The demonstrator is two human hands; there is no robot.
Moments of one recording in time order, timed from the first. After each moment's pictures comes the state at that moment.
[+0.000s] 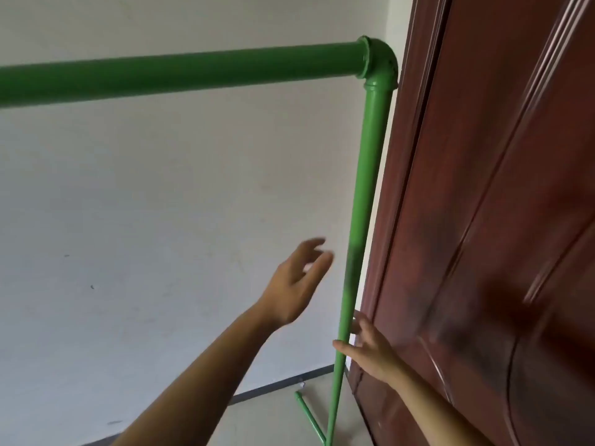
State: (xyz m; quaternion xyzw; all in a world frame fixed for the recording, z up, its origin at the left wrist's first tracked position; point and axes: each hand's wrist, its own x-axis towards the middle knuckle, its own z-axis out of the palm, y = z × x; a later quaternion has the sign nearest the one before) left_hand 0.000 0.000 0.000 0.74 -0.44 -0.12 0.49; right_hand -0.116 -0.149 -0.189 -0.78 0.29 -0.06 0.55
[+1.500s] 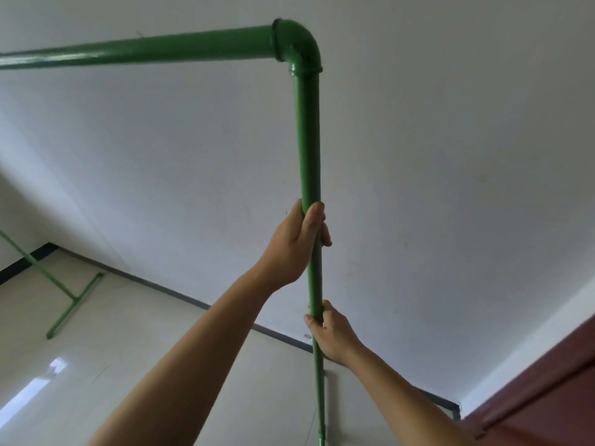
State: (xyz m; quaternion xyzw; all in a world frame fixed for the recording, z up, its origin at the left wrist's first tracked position) left_hand 0.038 0.235 0.032 0.84 -0.18 0.10 0.51; right_hand 0.021 0.125 -0.156 -0.86 -0.01 0.12 0.50
